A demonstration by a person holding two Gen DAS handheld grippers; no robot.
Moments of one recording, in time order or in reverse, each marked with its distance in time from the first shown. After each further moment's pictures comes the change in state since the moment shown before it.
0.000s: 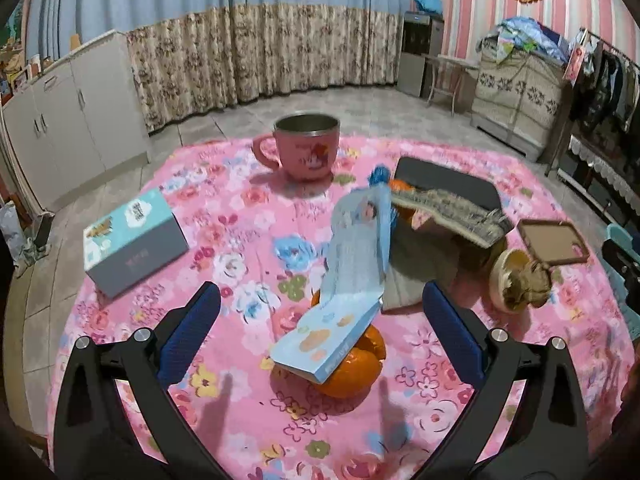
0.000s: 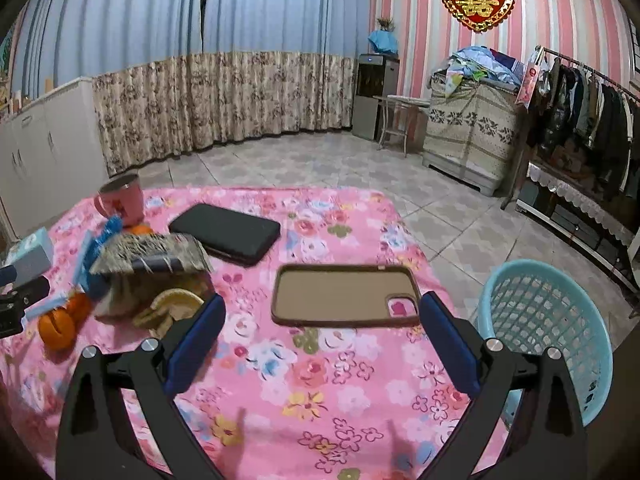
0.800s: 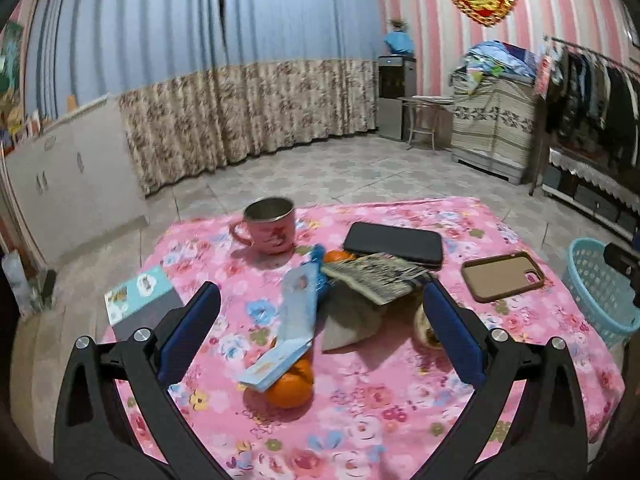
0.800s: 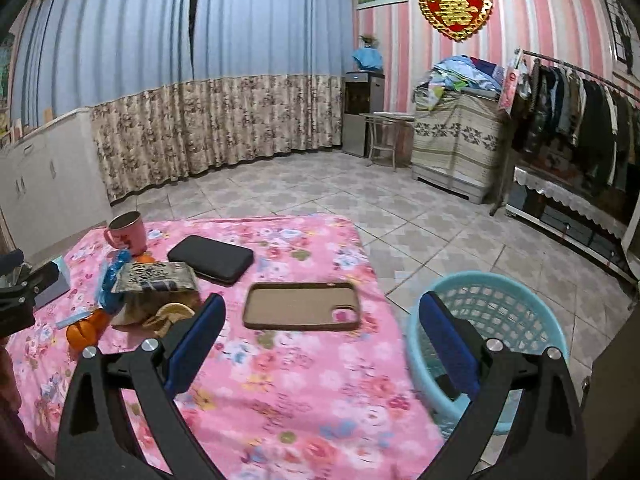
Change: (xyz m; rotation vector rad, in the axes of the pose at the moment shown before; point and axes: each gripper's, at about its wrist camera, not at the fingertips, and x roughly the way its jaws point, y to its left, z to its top) left arm -0.085 -0.048 0.018 0.074 -0.203 -0.013; right arm -0.069 -0.046 0.016 0.049 -0.085 0.010
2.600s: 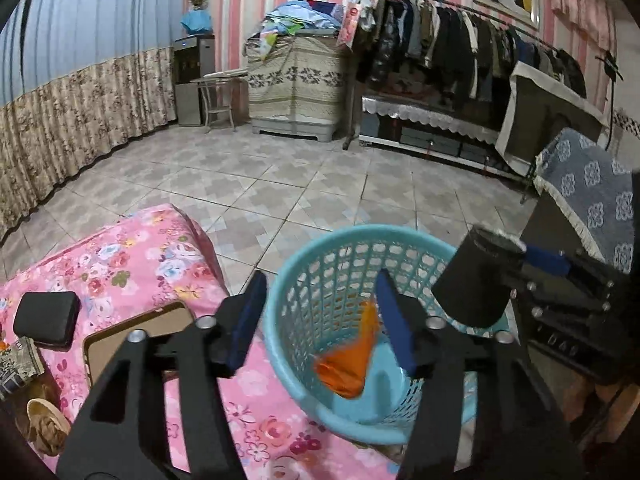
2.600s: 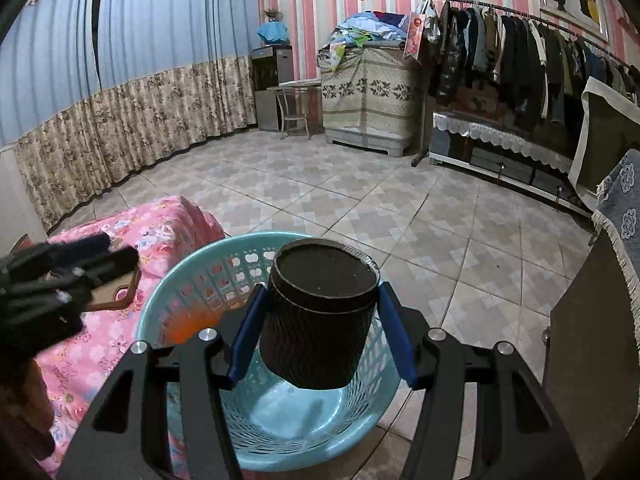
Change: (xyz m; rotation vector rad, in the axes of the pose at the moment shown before) left arm 0.047 -0.360 0.013 0.286 0.084 -0.611; right arm 0.023 -0.255 -0.041 0.194 0.100 -0.210
